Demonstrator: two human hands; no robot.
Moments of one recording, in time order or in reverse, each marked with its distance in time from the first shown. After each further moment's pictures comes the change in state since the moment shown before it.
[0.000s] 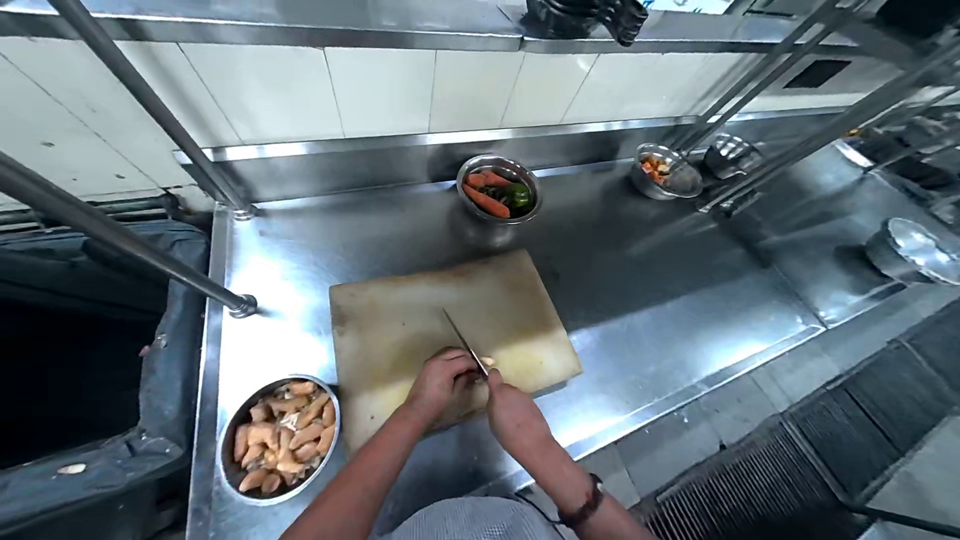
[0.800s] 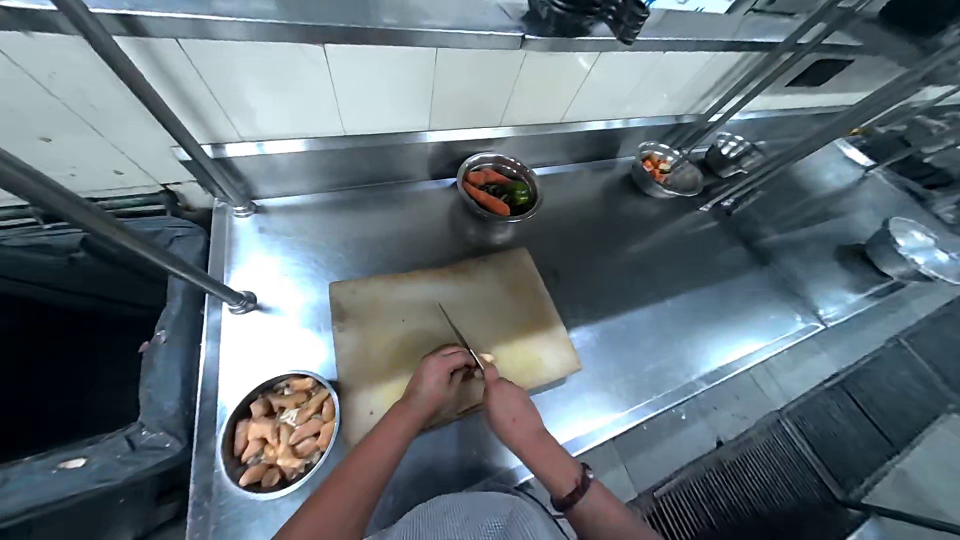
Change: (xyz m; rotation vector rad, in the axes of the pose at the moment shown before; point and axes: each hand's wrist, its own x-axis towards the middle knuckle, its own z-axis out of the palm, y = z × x) left_hand -0.003 0.004 -0.005 0.000 -0.051 -0.058; right_hand 0.010 0.002 0.011 0.021 0.033 -0.041
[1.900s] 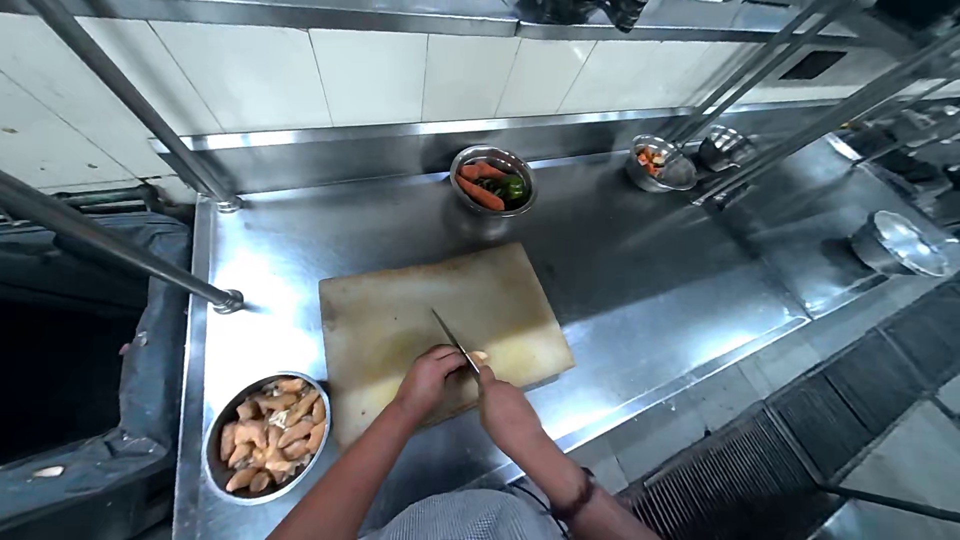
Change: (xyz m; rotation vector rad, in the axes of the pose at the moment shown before) left_hand -0.002 -0.003 0.005 0.079 0.040 0.068; right_hand -0.009 -0.002 -0.012 0.009 -0.056 0.003
